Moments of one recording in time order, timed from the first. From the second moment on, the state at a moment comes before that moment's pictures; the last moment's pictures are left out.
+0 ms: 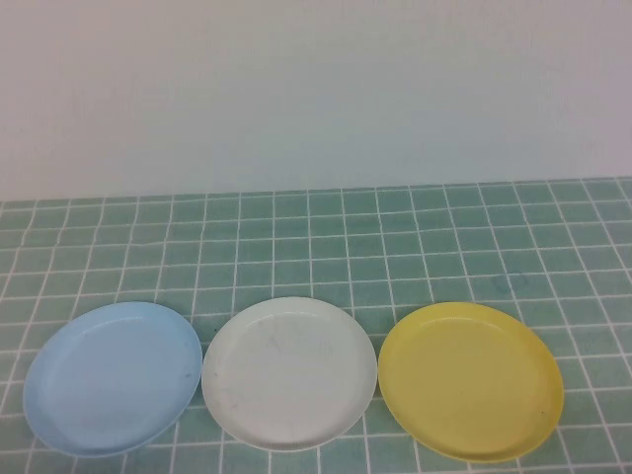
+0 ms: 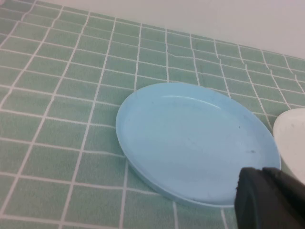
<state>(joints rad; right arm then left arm) 0.05 -0.01 0.03 0.05 0.42 -0.05 -0.01 0.00 0.00 -0.11 0.38 -0.01</state>
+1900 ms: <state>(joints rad) 0.05 -0.01 0.03 0.07 -0.18 -0.03 -0.01 0.00 -0.17 -0.08 0.06 -0.24</state>
